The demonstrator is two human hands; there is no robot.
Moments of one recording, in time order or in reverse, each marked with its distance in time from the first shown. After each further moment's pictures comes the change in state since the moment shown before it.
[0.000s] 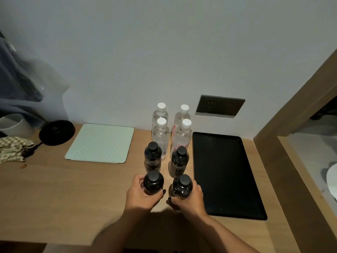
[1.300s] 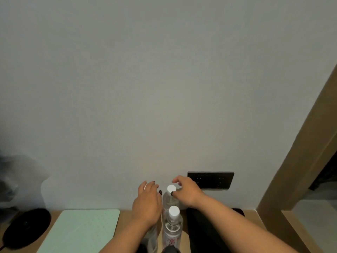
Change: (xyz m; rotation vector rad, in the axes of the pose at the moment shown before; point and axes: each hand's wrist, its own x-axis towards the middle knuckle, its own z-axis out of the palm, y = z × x) left_hand 0.173 0.171 0.037 0.754 0.028 0.403; right_hand 0.170 -0.193 -0.116 -0.366 -0.097 -0.338
